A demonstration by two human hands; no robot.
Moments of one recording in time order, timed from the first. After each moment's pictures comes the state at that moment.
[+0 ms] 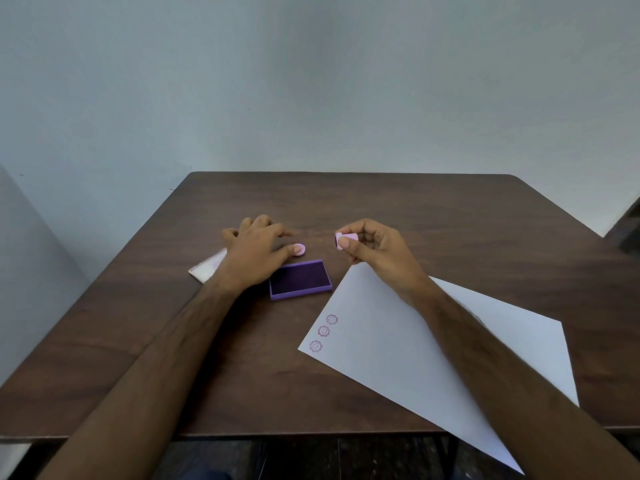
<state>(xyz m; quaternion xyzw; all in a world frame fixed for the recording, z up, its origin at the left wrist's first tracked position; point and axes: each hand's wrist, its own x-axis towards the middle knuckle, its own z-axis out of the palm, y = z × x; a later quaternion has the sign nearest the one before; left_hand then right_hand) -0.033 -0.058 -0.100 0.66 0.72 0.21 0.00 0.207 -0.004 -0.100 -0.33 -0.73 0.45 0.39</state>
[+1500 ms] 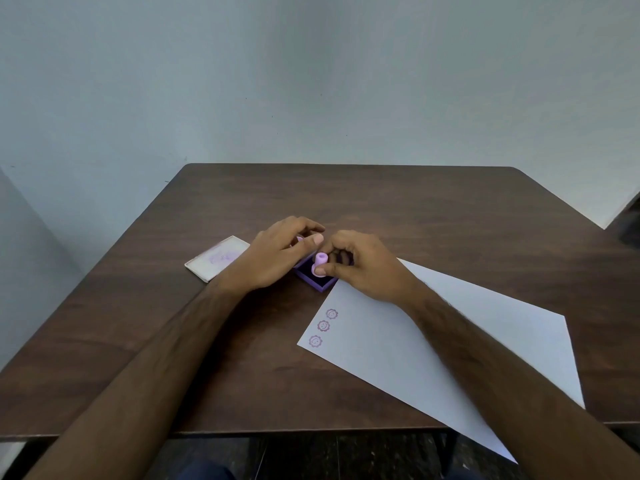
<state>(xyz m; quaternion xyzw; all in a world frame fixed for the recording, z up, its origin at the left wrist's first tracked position) -0.008 -0.067 -0.100 0.72 0.60 0.31 0.16 0.193 -0.016 -0.103 -0.27 -0.88 0.25 0.28</state>
